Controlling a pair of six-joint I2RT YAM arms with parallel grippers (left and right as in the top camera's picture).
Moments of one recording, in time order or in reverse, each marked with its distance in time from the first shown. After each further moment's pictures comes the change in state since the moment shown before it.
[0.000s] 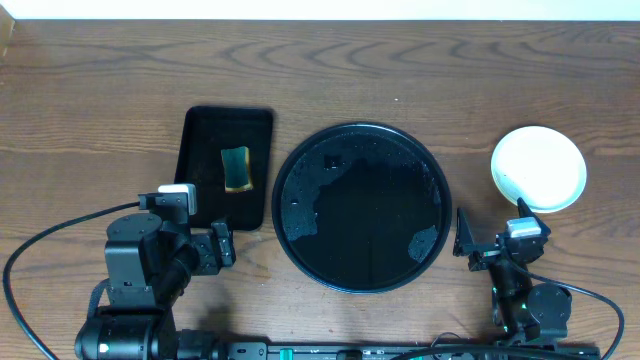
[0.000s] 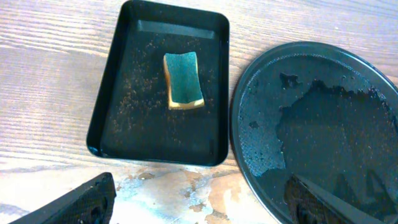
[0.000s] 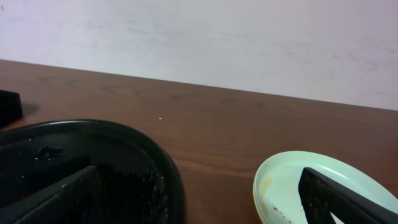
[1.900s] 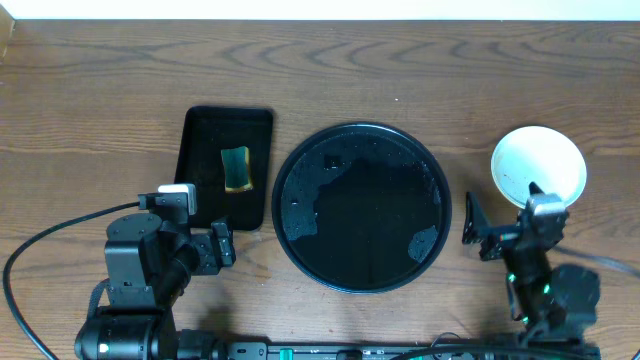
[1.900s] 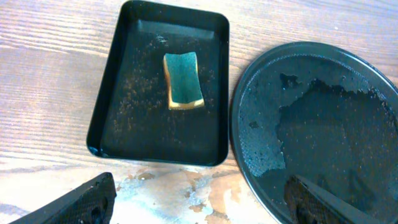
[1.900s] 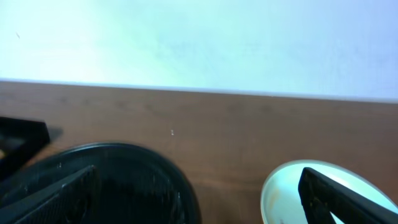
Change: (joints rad) left arm 0.000 0.000 0.000 0.001 0.000 0.000; right arm -0.002 0.232 0.263 -0.069 -0.019 0.089
